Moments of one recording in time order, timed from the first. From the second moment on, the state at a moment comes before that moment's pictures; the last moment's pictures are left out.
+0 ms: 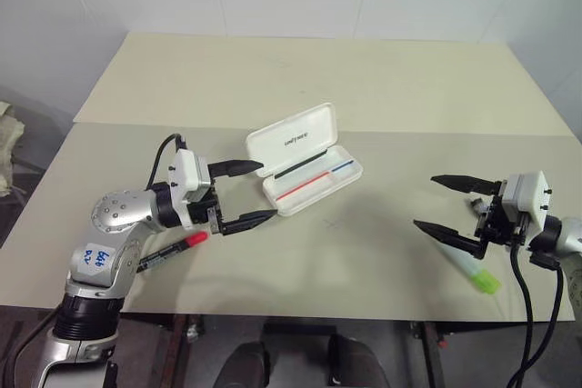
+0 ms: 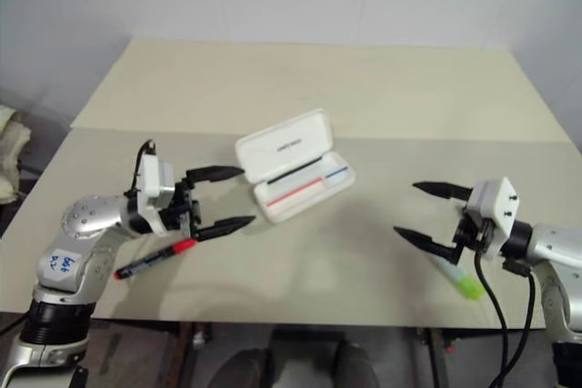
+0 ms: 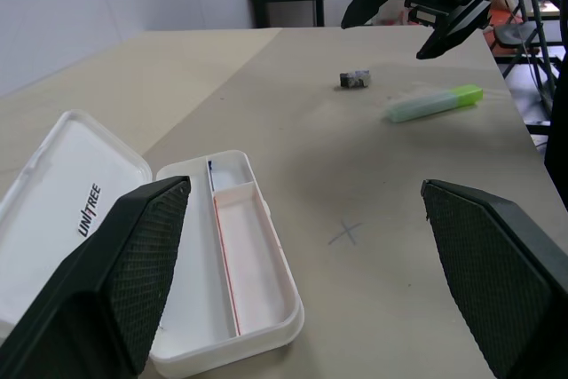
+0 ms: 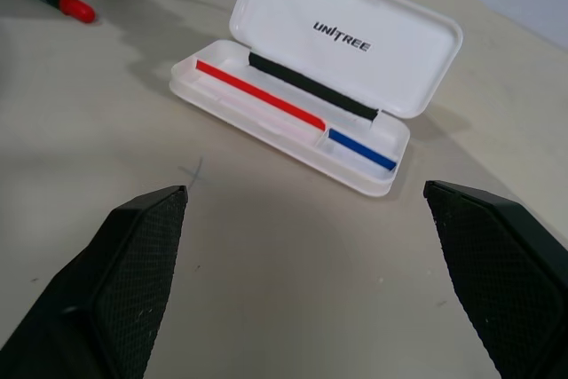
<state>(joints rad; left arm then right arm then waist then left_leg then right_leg) -0.34 0.59 0.06 -0.22 -0.48 0.25 -0.99 -0.10 -0.81 -0.33 -0.11 0.52 0.09 1.17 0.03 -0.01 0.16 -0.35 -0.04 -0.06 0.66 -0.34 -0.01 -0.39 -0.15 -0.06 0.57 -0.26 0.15</state>
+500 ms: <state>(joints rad) -0.34 0.56 0.01 -0.18 -0.41 0.21 -0.96 -0.19 -0.80 -0.28 -0.11 0.52 0.11 1.17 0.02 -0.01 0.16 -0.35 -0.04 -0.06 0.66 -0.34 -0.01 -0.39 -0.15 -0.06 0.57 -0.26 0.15</state>
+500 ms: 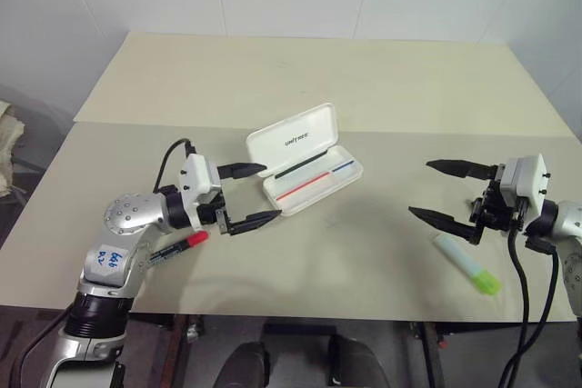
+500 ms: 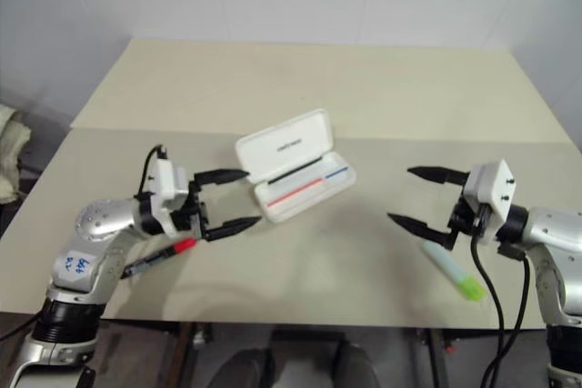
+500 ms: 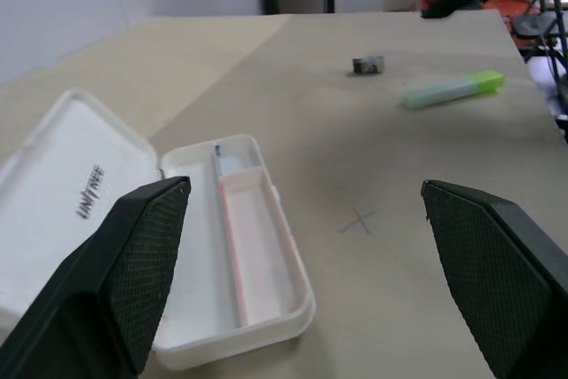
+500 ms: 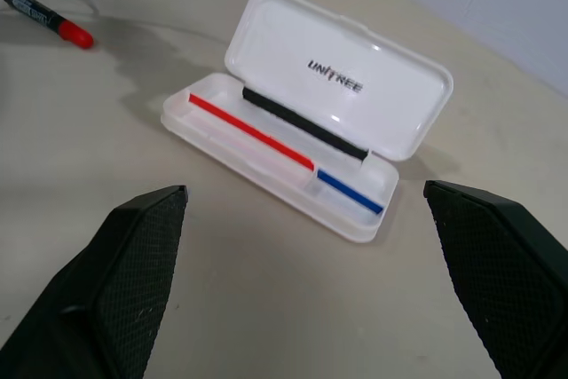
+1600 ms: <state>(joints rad) -0.55 0.45 -0.27 0.01 -0.15 0.48 -0.86 -0.18 -0.75 -0.20 -0.30 0.57 0.16 1.13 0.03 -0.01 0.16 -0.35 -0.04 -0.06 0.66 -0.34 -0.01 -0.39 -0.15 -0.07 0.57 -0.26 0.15</state>
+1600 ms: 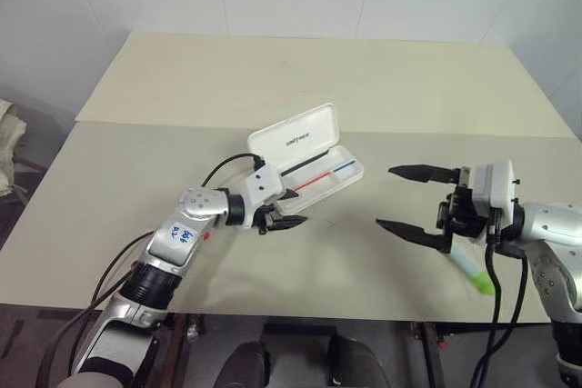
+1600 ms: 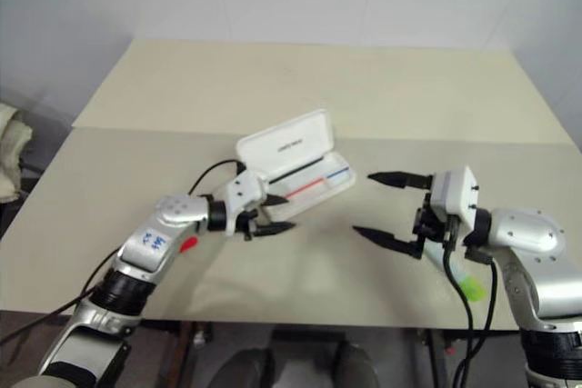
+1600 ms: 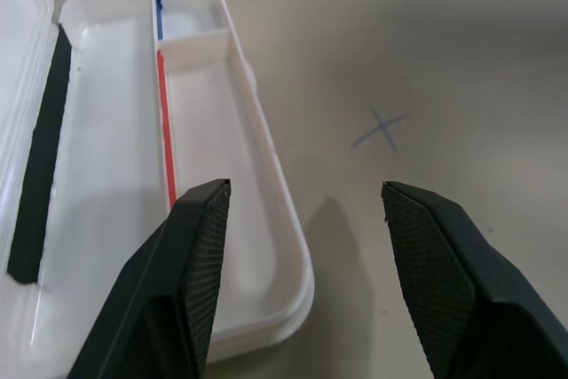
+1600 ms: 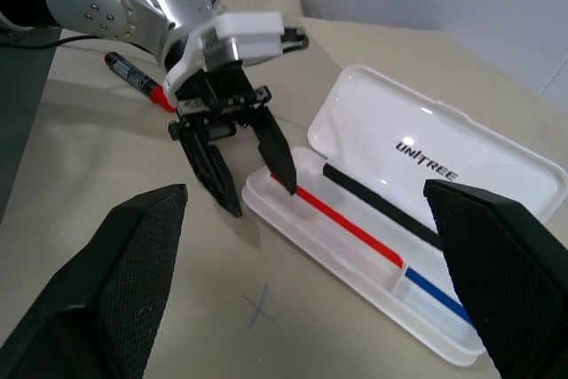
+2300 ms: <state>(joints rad) -0.74 0.52 -0.44 0.00 -0.10 0.77 -0.96 -0.20 -0.74 -0.20 -0.36 0.58 0.16 1.09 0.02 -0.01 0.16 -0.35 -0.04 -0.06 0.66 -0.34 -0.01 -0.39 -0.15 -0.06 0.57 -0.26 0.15</state>
